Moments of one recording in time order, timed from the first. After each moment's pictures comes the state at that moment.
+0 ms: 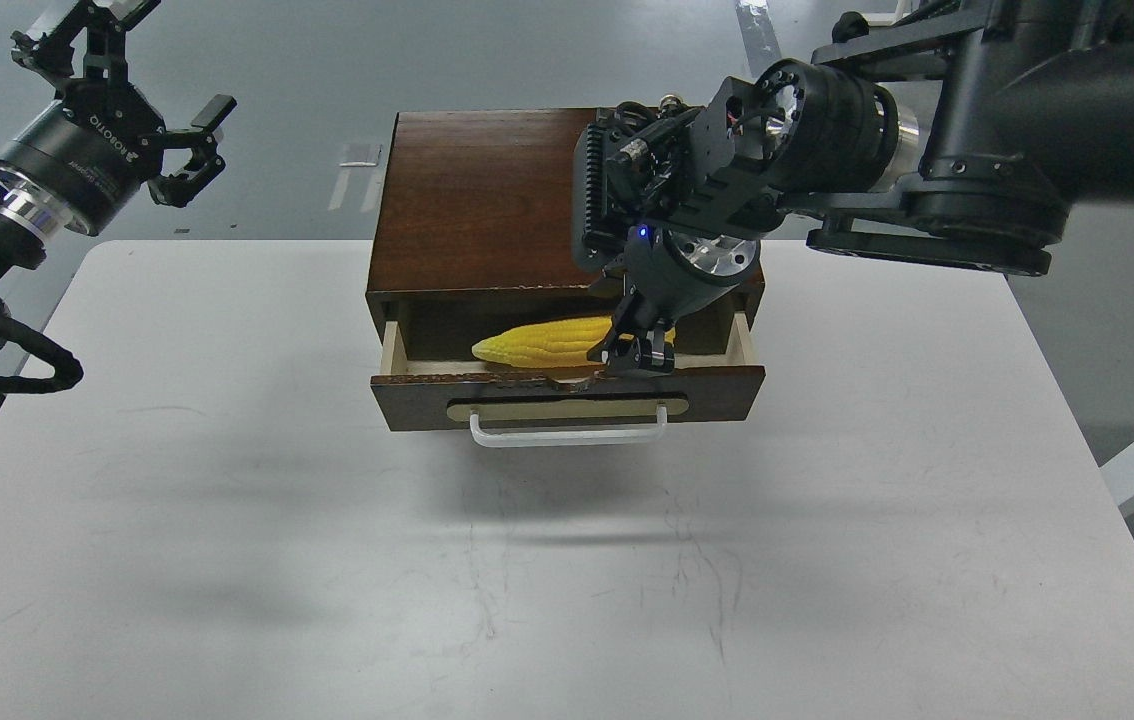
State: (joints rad) left arm -0.92 0.75 -0.37 -0.92 -0.05 -0.45 -0.49; right arm 1.99 -0.15 -0.63 1.20 -1.55 0.31 0.49
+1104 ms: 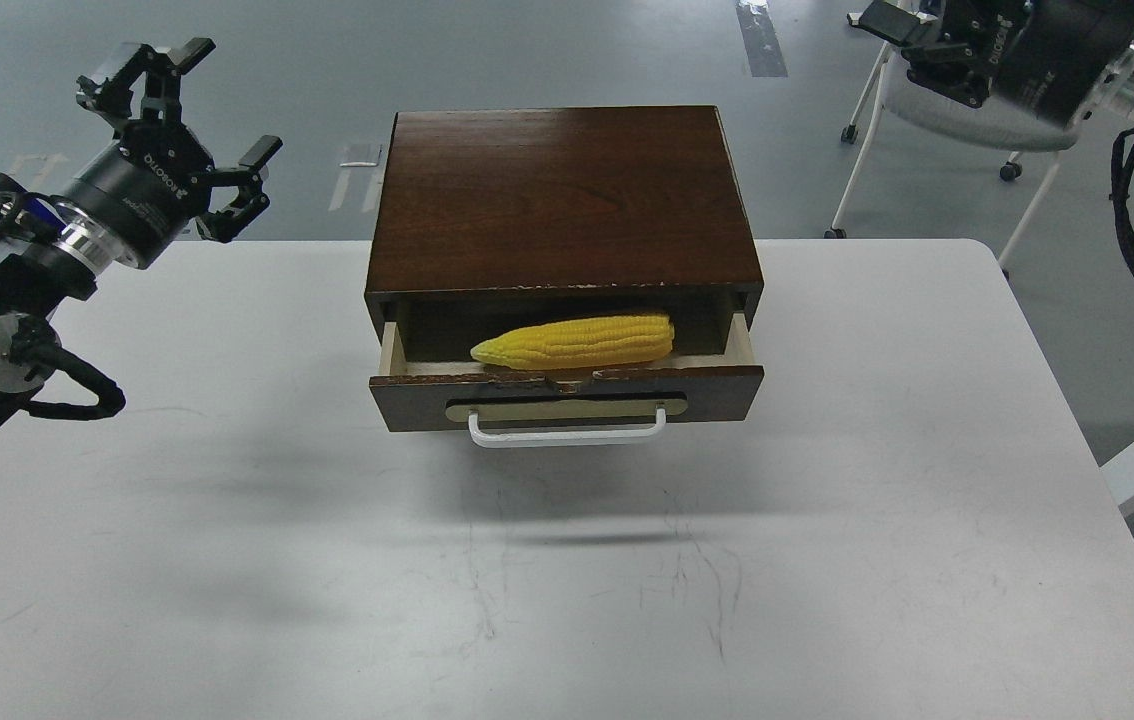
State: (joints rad) left arm -0.86 0.67 -0.36 -0.90 -0.01 -0.48 -0.49; right arm 1.28 -0.85 0.01 1.14 -0.24 0.22 0.49
